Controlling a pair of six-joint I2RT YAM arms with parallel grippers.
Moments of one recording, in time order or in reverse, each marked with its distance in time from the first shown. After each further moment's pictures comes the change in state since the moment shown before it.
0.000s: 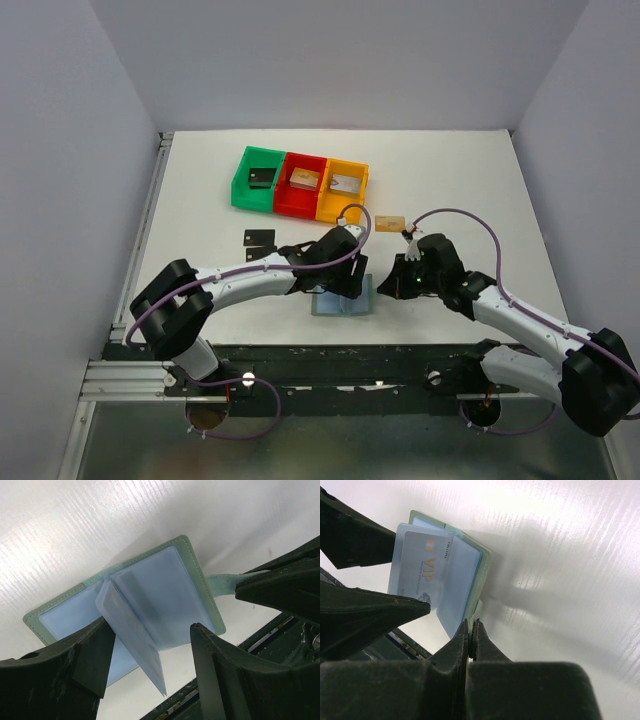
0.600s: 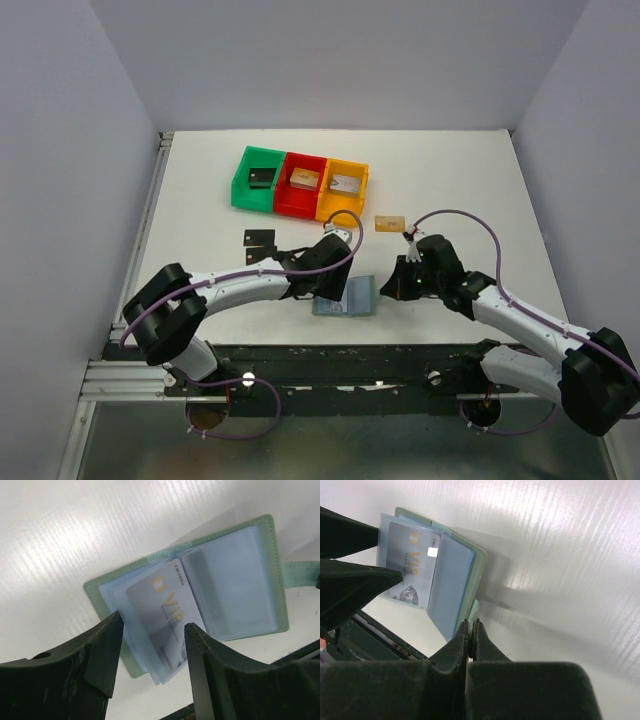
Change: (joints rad) left arm 0.000 -0.038 -0.058 -0.066 -0.152 0.001; right arm 0.000 0.004 0.000 -0.032 0.034 0.000
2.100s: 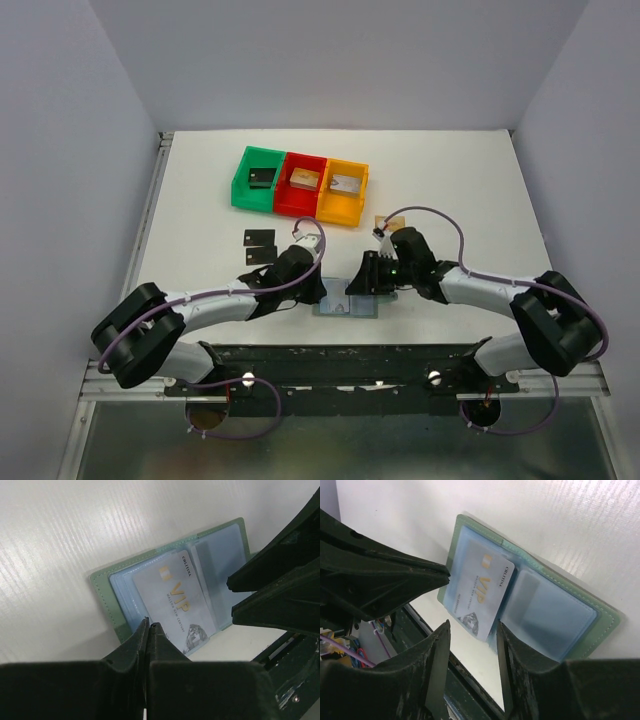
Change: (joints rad) left arm 0.110 -0.198 -0.375 0.432 0.158 -0.081; right arm 0.067 0.343 0.066 0.336 -0.228 0.154
